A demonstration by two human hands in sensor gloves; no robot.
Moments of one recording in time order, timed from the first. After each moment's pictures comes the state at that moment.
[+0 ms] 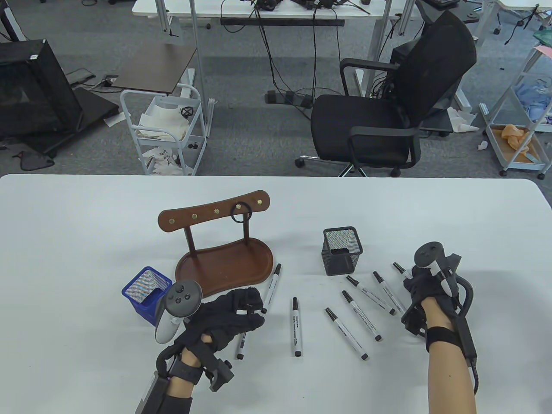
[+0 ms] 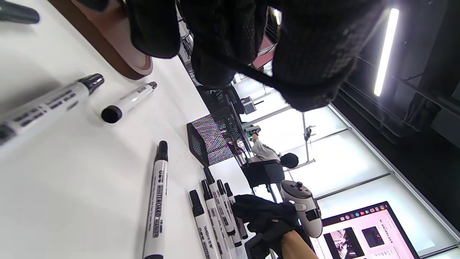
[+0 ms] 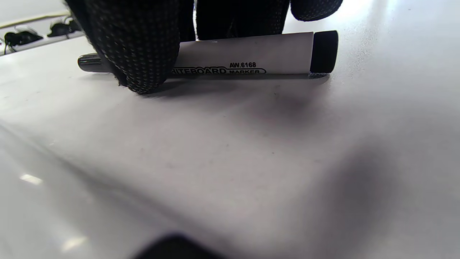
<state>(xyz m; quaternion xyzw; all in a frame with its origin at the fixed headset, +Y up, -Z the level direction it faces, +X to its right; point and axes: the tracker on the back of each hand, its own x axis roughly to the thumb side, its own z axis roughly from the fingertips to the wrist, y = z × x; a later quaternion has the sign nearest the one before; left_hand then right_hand) -0.165 -0.718 -0.326 -0.13 -0.19 0.54 0.81 0.330 -0.745 -0.439 -0.26 0.12 0.95 0.12</state>
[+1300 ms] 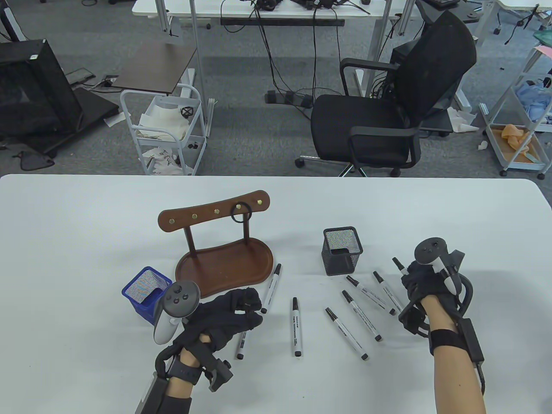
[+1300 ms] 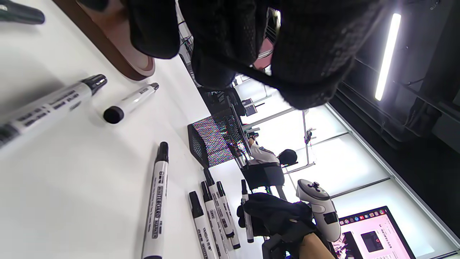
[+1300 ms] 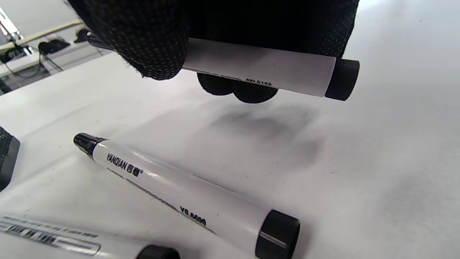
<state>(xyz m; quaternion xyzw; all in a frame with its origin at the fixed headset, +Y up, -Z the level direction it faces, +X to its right) -0.168 -0.719 -0.326 -0.13 -0.18 0.55 0.80 0.316 -0.714 -0.429 -0.23 0.13 0.95 0.16</state>
